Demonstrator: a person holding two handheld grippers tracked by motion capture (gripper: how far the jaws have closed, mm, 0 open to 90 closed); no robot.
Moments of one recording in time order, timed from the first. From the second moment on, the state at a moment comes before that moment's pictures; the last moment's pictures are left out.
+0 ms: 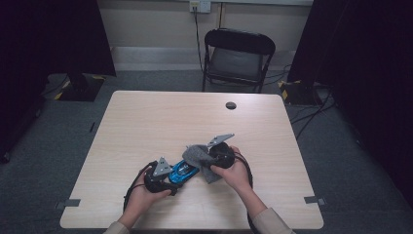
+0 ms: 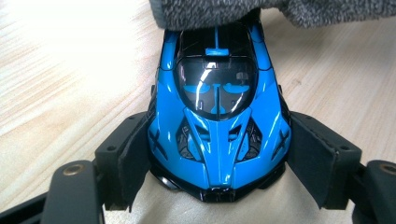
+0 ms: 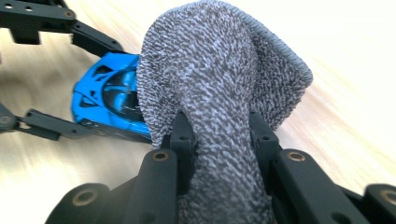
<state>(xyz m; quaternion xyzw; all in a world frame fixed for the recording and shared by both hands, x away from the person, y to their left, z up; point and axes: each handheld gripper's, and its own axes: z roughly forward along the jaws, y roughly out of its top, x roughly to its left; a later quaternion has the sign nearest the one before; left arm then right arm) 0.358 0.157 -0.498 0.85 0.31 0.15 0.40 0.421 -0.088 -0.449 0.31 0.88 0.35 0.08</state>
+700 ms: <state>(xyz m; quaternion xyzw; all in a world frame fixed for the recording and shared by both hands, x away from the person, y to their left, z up) 0.359 0.158 -0.498 0.85 0.31 0.15 0.39 0.392 -0.051 -0.440 0.23 0.89 0.38 0.05</state>
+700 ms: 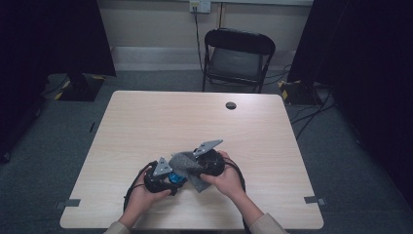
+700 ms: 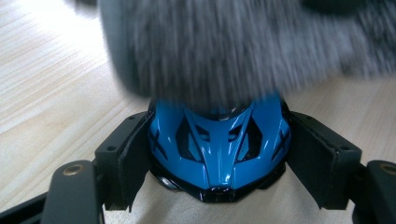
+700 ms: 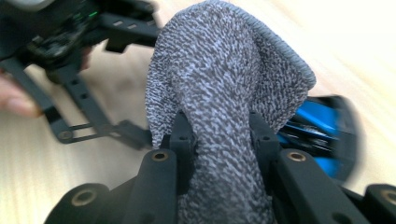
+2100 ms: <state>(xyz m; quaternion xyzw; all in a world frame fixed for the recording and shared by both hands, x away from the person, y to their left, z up) 0.358 0.158 -0.498 0.85 0.31 0.15 0.39 0.402 -0.046 -0.448 0.25 0.90 0.36 0.06</state>
